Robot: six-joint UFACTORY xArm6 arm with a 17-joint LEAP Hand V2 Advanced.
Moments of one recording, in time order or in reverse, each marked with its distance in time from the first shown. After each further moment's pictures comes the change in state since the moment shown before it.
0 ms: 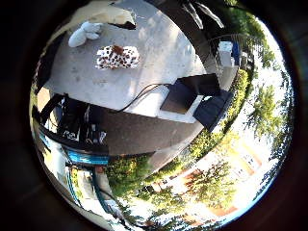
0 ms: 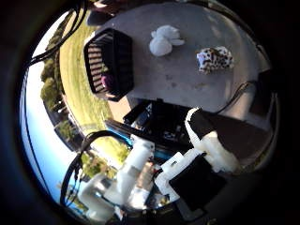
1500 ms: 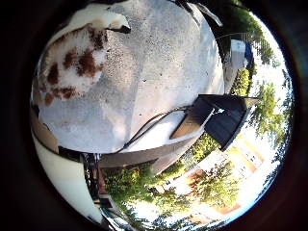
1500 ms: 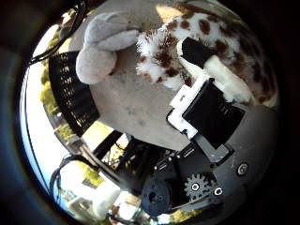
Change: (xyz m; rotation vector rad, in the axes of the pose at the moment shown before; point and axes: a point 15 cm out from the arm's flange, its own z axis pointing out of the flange) arm 0.002 -0.136 0.125 0.001 0.013 -0.016
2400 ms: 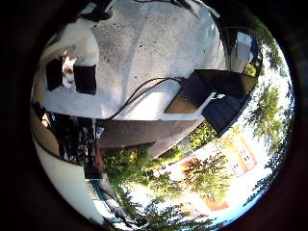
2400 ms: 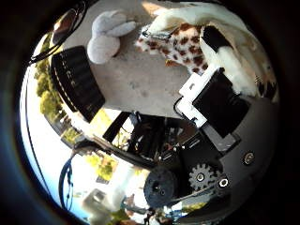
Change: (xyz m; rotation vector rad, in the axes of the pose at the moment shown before) arm 0.020 0.068 -0.030 -0.179 -0.050 0.052
